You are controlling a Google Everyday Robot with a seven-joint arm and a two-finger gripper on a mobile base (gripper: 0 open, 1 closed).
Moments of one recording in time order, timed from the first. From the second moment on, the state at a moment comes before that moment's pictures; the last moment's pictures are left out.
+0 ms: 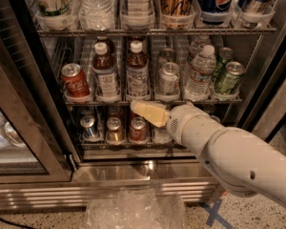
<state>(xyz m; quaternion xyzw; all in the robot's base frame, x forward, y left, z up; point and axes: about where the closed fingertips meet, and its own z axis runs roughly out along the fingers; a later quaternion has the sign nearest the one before) 0.540 -0.058 0.832 -0.04 0.80 0.23 0.55</state>
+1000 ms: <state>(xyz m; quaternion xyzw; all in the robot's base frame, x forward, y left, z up) 0.554 -0.060 0.827 -0.01 0.79 0.18 0.58</state>
